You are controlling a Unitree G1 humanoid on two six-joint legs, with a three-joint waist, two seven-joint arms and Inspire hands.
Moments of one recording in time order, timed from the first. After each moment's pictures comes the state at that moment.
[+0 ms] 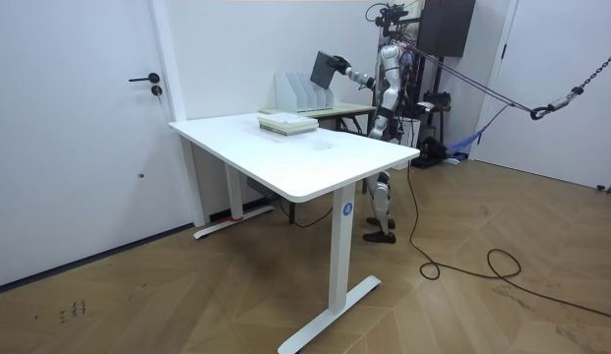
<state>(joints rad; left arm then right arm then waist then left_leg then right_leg) 0.22 0.23 -0.06 1.02 -0.32 -0.01 -0.23 -0.20 -0.35 -0.11 -0.18 0.08 0.04 -0.63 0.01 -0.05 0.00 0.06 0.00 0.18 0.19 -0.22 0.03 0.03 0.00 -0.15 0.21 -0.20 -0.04</state>
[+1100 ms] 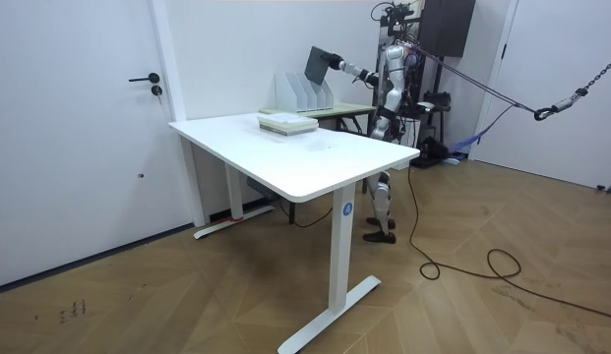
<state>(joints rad) 0.21 0.23 -0.05 0.99 -0.31 0.07 -0.23 -0.57 -0.46 -0.15 0.21 0.40 0.15 -0.63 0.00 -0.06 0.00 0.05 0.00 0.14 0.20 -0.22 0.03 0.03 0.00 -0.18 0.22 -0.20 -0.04</state>
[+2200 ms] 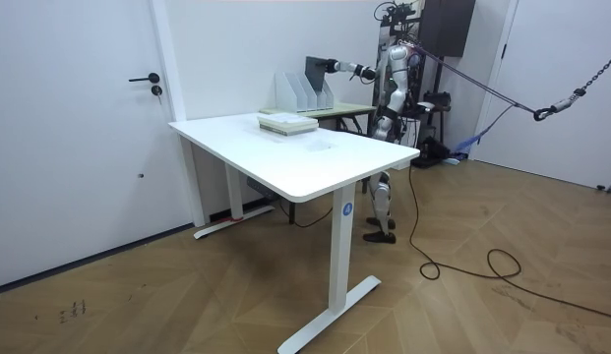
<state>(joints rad) 0.21 0.23 0.00 0.94 -0.31 0.17 -0.20 -0.72 -0.53 -0.15 0.50 0.43 0.26 -0.62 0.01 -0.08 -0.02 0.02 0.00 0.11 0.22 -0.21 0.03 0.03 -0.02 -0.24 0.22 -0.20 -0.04</state>
